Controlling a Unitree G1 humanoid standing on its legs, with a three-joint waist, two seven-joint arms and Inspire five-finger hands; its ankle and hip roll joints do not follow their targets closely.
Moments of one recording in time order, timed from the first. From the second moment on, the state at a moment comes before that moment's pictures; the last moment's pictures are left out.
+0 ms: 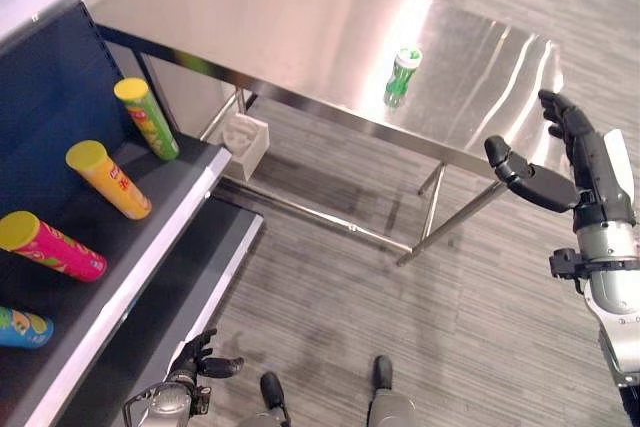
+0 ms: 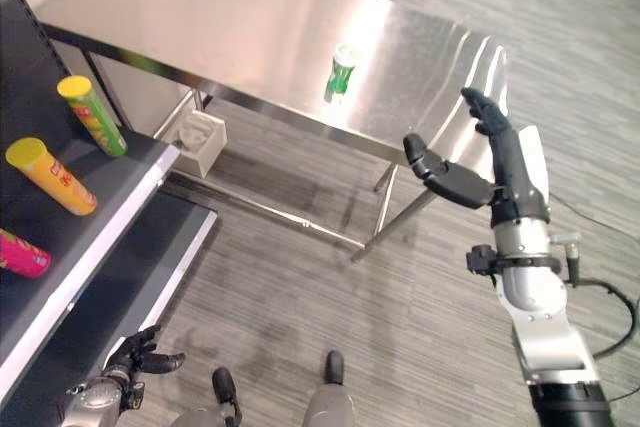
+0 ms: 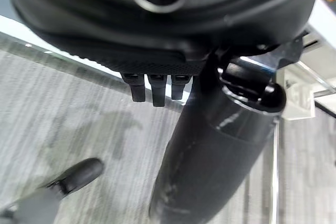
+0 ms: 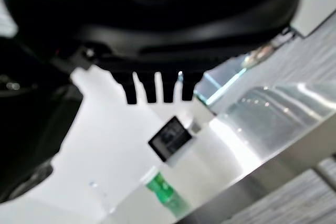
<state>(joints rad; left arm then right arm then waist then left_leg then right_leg) -0.05 0.34 -0.08 0.99 -0.16 -0.08 0.06 -0.10 -0.79 -0.17 -0.06 0.09 -0.17 -0.18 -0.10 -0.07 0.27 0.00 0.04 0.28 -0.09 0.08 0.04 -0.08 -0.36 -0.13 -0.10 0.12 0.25</state>
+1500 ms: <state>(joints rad) 0.12 0.26 -0.08 1.01 -0.17 -0.10 0.04 -0.19 -0.87 0.00 0.20 -0.02 -0.11 -0.13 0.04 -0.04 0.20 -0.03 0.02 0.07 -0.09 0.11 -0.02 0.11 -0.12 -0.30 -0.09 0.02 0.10</state>
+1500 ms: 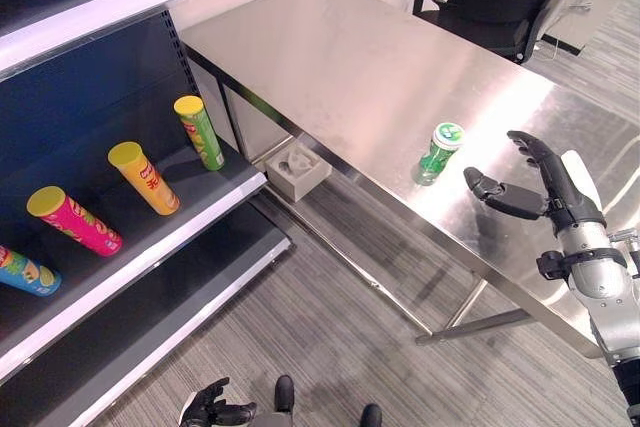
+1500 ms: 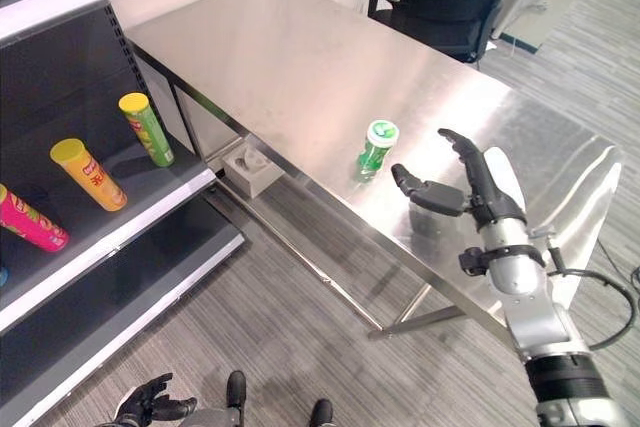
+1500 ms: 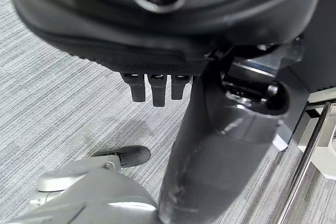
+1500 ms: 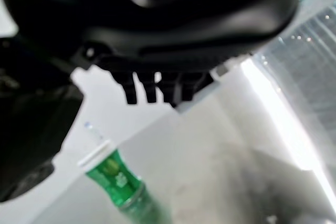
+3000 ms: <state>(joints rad) 0.07 0.28 -0.08 0.98 -0.20 -0.10 0.08 -0.50 -0.88 0.15 0.42 -0.09 -0.08 -0.22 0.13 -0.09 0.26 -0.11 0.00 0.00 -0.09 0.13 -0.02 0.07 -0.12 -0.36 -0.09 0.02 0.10</state>
